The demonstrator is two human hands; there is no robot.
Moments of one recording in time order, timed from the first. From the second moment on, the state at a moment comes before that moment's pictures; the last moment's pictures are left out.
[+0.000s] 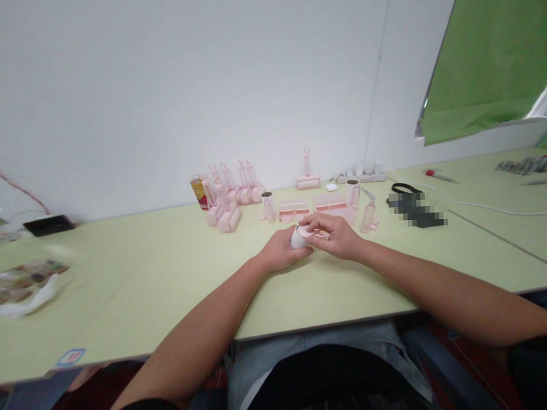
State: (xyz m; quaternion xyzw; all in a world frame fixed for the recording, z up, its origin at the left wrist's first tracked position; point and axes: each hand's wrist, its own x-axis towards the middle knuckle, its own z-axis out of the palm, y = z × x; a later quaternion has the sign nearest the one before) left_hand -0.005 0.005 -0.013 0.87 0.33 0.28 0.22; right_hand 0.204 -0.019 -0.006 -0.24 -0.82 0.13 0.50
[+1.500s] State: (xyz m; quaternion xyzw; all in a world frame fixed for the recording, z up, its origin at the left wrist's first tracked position) left_hand -0.002 0.000 -0.012 0.86 0.33 0.29 0.25; right_hand 0.203 -0.018 -0.014 -0.24 -0.80 0.23 0.49
